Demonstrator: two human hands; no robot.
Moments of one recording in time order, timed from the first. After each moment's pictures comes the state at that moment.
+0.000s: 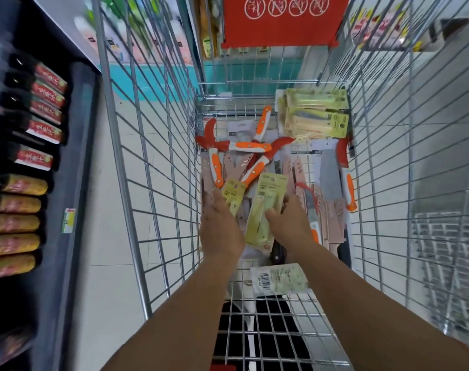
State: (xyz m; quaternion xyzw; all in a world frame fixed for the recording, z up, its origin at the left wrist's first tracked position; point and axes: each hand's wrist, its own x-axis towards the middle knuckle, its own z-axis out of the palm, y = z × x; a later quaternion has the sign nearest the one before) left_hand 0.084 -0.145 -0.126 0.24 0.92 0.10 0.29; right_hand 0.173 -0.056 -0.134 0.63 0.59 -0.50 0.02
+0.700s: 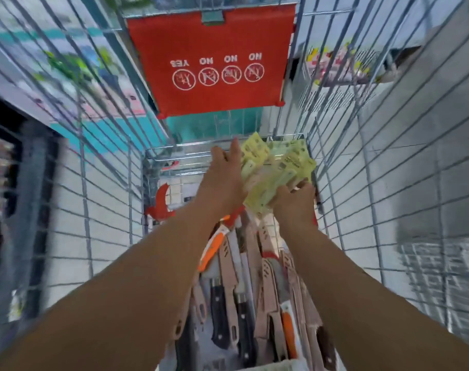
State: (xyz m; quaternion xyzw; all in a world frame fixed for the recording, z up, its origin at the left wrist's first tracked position) left_hand 0.012 0.090 -0.110 0.50 0.81 0.10 0.29; right_hand 0.134 0.126 -0.138 0.72 0.41 -0.51 -0.23
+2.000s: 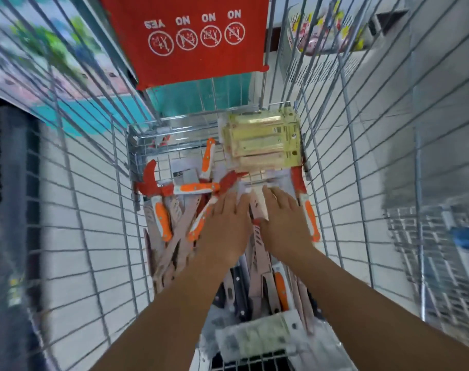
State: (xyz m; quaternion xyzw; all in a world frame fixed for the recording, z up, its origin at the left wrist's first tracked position) left_hand 0.089 -0.012 -0.156 0.59 0.76 -0.04 0.27; right_hand 0.208 0.051 -0.148 0.50 0.82 -0.28 0.12
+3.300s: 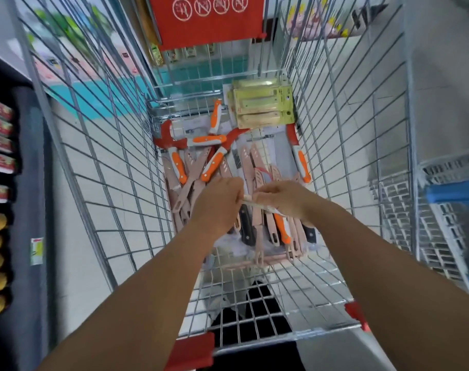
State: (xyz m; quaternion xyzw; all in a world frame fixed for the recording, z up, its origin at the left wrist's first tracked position) left_hand 0.101 -0.113 -0.085 0.59 0.76 0.13 0.24; right_hand 0.242 -0.024 -0.057 0.49 0.64 -0.58 0.14
